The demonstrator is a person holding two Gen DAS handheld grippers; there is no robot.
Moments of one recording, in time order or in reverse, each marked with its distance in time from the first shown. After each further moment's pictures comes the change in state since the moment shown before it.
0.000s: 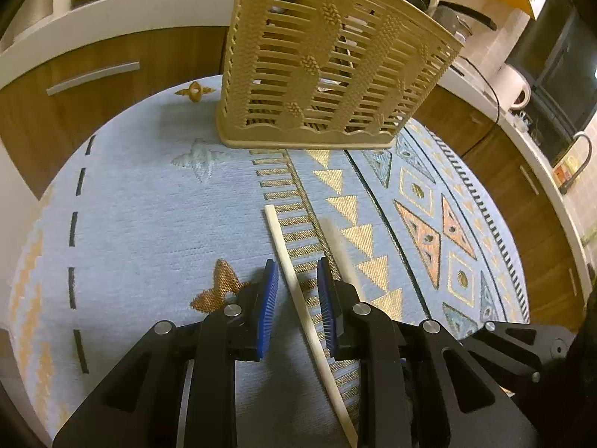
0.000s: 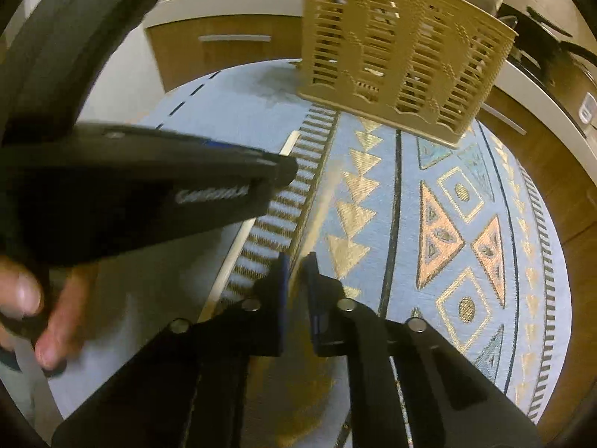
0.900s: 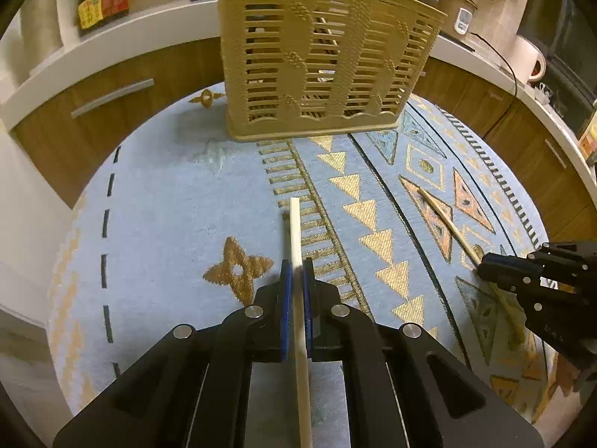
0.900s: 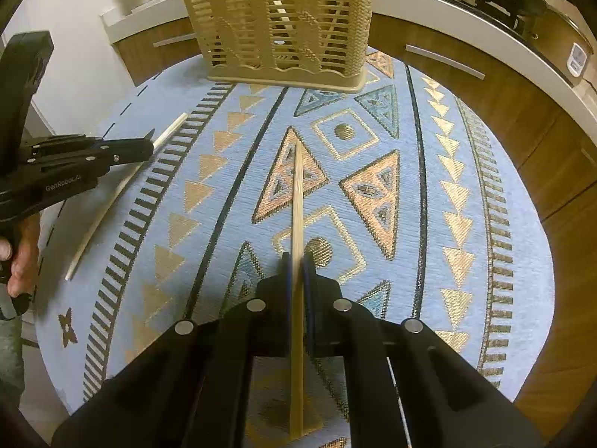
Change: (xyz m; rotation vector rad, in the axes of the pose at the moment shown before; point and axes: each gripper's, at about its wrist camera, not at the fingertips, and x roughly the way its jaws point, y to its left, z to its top) left arm -0.015 -0.025 -0.017 0.065 0.019 0.149; right arm -0.024 -0.131 -0.032 0.095 0.069 0.066
